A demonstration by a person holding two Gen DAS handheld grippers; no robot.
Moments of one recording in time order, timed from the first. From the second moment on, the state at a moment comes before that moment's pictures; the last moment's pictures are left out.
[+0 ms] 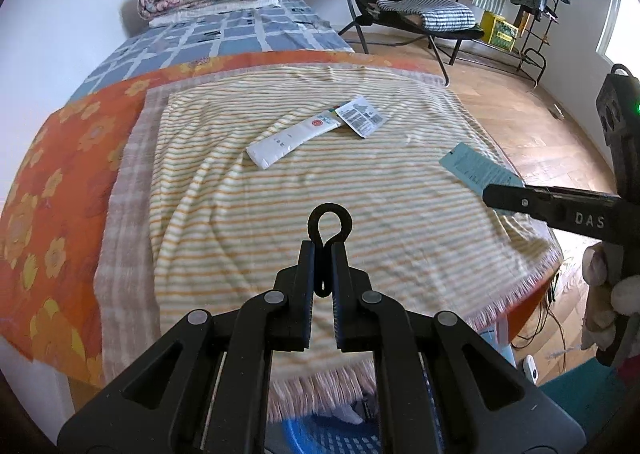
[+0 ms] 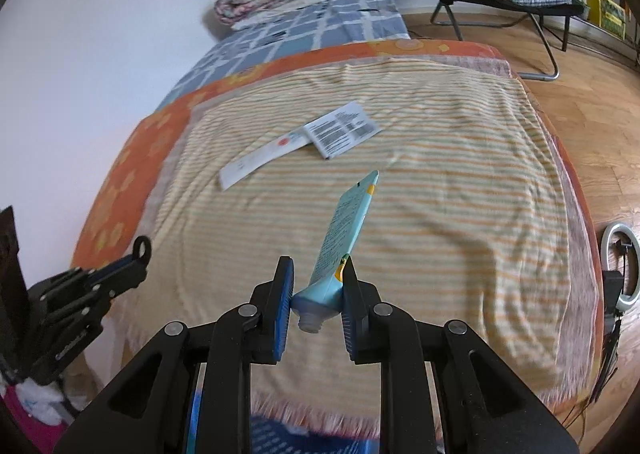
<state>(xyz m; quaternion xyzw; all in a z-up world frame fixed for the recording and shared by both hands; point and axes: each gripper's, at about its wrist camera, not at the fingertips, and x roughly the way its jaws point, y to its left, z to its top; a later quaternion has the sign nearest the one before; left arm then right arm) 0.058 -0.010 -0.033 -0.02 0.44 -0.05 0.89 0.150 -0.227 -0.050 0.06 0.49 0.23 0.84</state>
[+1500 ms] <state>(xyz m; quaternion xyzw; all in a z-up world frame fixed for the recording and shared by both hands) -0.075 -0.037 -0.106 -0.05 0.51 -0.05 0.86 -0.043 -0.220 -0.101 0.03 0.58 0.31 0.75</state>
